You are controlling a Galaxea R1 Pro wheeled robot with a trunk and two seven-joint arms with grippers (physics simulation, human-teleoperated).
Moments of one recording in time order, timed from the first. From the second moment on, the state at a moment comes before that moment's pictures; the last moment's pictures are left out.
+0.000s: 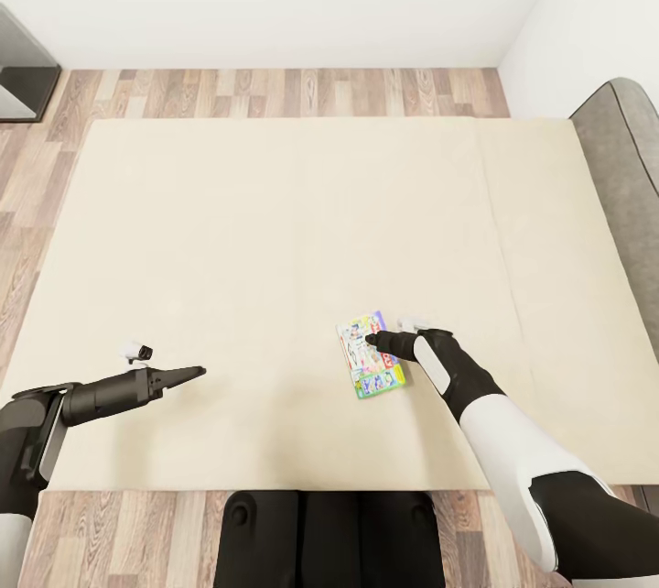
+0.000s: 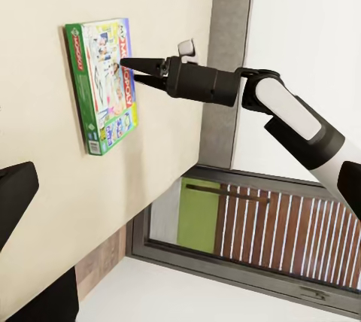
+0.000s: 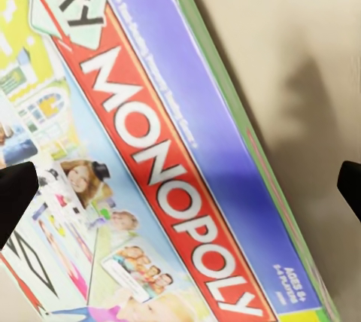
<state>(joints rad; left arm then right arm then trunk) -0.57 0.29 0.34 -1.14 0.05 0.91 -1.57 -0.98 0.05 0.12 -0.58 -0.39 0.56 -0.01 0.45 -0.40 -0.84</state>
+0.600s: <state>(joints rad) -0.57 0.29 0.34 -1.14 0.05 0.91 -1.57 -0.98 0.05 0.12 -0.58 -0.39 0.56 -0.01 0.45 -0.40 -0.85</state>
